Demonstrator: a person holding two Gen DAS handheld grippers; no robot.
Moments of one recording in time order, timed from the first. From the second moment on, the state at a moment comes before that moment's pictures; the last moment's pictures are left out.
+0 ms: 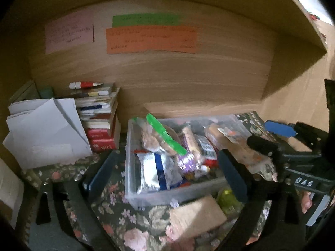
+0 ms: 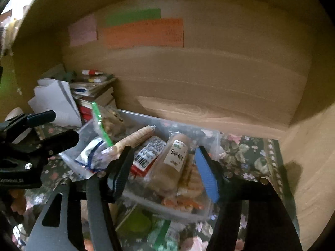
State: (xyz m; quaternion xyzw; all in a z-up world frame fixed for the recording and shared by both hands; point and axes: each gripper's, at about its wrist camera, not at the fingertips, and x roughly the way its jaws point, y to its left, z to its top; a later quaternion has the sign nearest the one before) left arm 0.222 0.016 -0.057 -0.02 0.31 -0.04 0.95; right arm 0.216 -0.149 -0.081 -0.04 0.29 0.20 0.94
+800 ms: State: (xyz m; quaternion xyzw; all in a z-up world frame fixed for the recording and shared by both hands) left arm 0.220 -0.024 -0.150 -0.02 0.43 -0.06 0.90; right arm 0.181 -0.195 -0.155 -0.01 0.37 0.18 0.91
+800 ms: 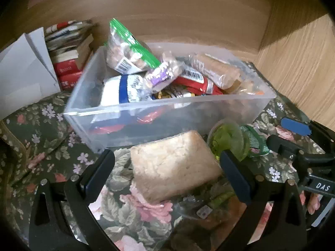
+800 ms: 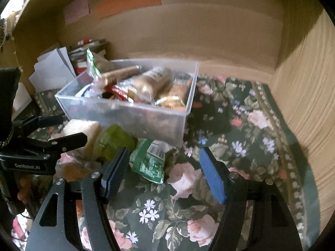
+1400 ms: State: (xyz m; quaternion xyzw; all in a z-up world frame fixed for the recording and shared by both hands) left arm 0.227 -0.028 -0.172 -0.02 0.45 -0.07 0.89; right arm 0.204 -0.174 -0.183 -0.01 0.43 0.22 0.88
